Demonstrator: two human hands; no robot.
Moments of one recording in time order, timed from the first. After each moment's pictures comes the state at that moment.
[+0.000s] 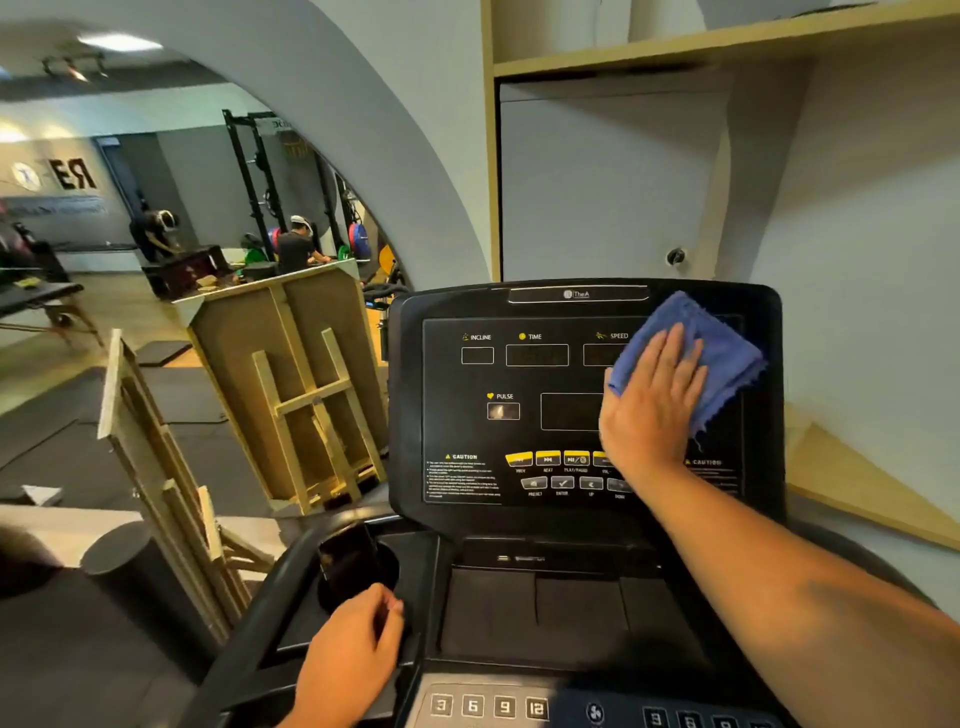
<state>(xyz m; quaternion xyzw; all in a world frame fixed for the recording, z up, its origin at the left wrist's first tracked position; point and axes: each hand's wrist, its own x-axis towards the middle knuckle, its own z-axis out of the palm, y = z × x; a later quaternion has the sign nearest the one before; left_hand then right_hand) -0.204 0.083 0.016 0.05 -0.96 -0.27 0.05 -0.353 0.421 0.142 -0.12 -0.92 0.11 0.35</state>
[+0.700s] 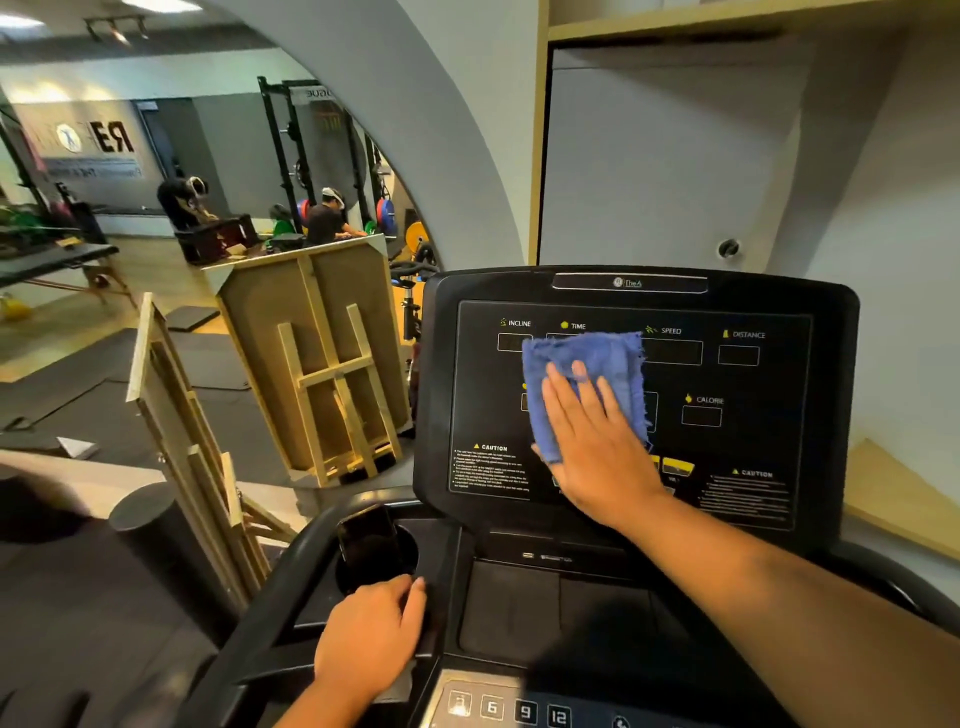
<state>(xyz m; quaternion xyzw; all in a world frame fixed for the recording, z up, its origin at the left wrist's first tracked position) -0.216 0.085 0.015 0.04 -0.98 -0.19 0.04 -0.354 0.364 0.103 0.22 -0.91 -0.09 0.33</state>
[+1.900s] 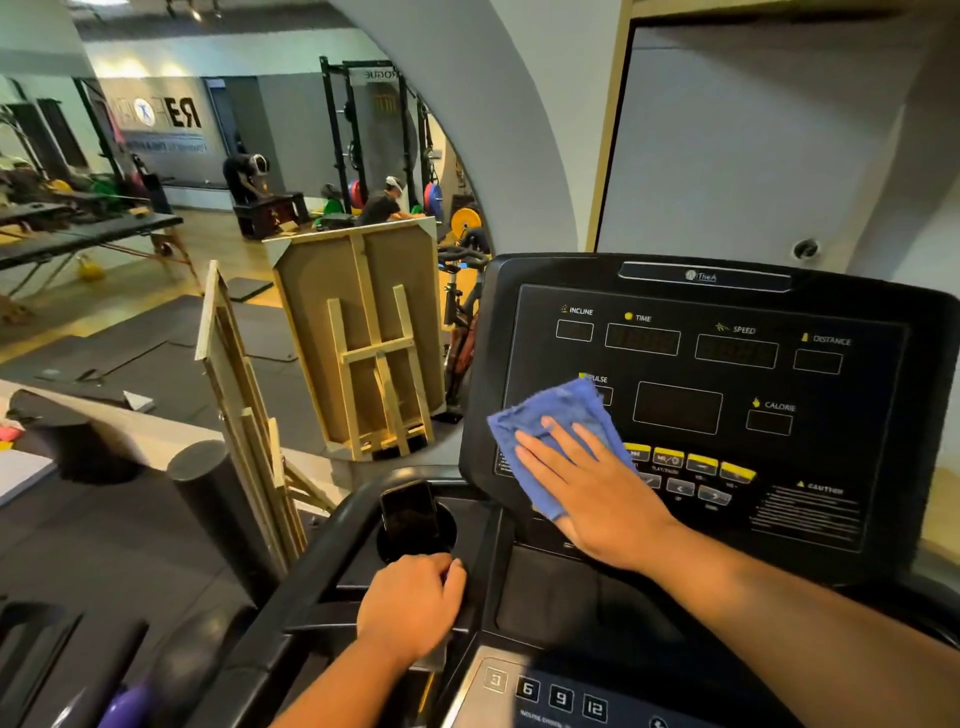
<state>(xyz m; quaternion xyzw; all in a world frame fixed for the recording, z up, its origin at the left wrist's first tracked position) -0.216 0.081 0.011 0.04 -0.98 -0.18 0.03 -0.327 0.327 0.072 0.39 -0.89 -0.09 0.20</state>
